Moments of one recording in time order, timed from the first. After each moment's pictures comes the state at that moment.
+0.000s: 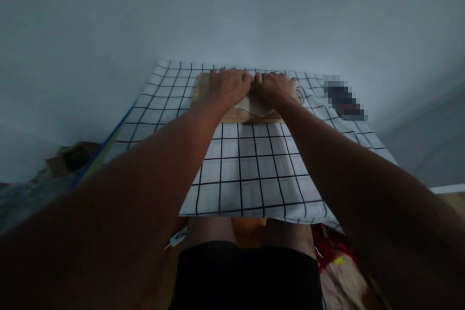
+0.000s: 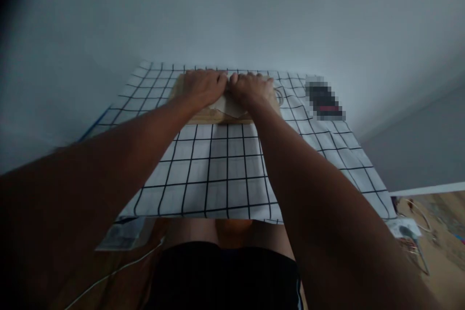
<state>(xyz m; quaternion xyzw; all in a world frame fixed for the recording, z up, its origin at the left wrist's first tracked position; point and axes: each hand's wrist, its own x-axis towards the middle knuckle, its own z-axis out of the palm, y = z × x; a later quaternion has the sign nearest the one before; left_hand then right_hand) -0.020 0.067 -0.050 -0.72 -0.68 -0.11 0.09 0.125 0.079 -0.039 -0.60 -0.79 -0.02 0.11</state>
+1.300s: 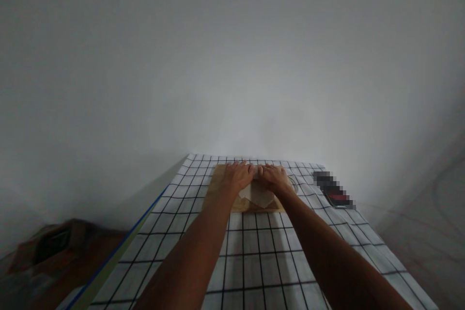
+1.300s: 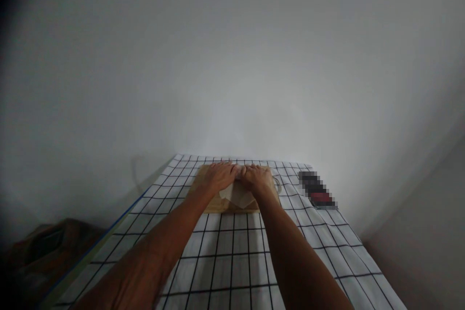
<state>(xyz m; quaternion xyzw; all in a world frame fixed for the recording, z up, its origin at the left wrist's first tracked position) -0.036 0.076 -0.050 -0.74 -0.64 -0.17 0.12 0.125 0.083 -0.029 -0.54 -0.84 -0.03 0.08</state>
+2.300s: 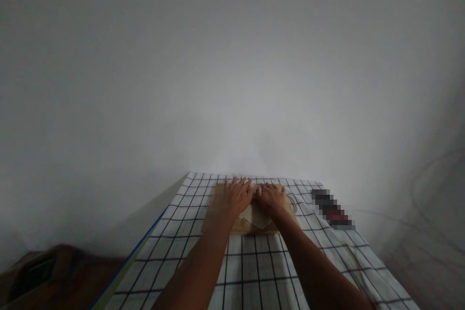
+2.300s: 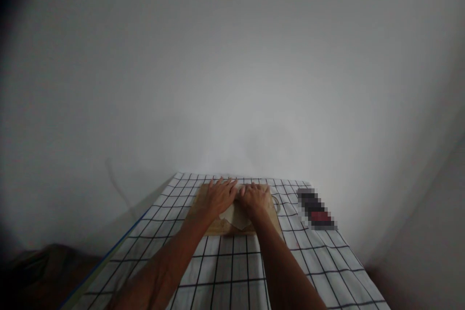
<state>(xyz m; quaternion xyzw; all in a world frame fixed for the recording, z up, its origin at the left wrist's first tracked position) -0.038 0.068 -0.056 -0.73 -0.64 -0.22 0.15 0.113 0.079 -0.037 -0.60 -0.78 -0.03 0.15</state>
